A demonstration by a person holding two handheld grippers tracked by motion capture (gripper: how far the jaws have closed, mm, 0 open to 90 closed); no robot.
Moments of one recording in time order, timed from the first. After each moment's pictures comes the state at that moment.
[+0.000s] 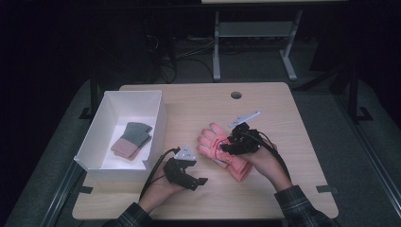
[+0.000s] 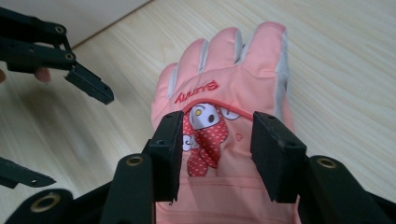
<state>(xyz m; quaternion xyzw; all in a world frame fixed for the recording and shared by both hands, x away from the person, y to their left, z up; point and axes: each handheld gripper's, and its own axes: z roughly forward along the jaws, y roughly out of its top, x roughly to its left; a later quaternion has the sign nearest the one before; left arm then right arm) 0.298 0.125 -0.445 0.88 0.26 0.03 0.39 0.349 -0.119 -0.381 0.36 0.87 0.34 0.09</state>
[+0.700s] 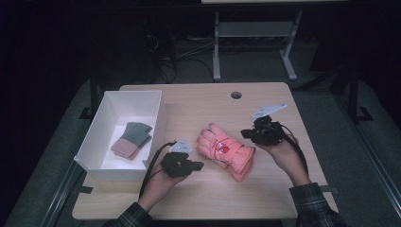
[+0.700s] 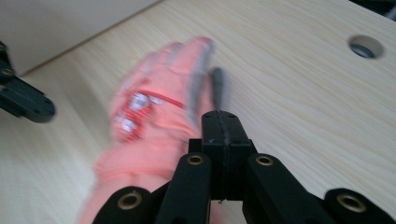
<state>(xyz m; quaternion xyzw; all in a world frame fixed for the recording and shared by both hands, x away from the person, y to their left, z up) 0.307 0.127 -0.424 0.87 0.27 0.02 0.41 0.354 -0.180 -0.360 0.36 0.85 0.36 0.13</state>
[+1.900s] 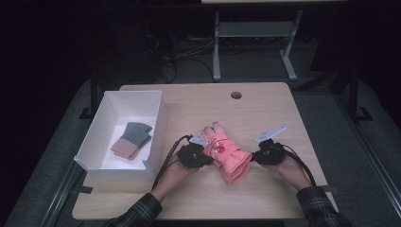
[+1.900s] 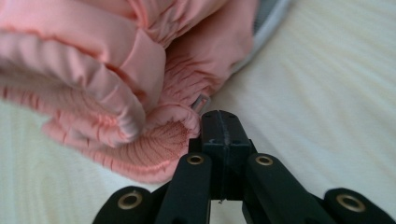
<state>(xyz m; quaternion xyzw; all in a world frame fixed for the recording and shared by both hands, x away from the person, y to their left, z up) 0.345 0.091 -0.446 0.89 0.27 0.00 0.37 0.345 -0.201 -0.450 0.31 0.88 0.36 0.02</state>
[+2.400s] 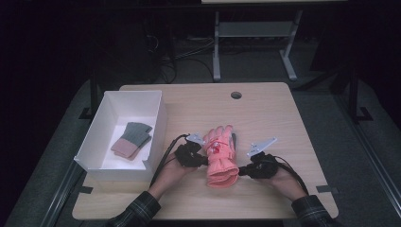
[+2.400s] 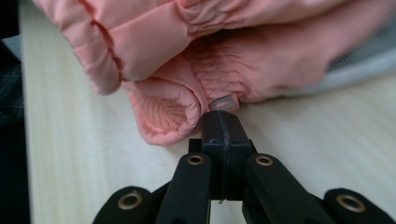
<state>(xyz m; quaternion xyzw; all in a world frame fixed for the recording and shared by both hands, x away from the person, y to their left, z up) 0.349 0.097 -0.448 0.89 0.27 -0.02 0.37 0.309 -0.172 -0.452 0.26 0.89 0.37 -0.02</state>
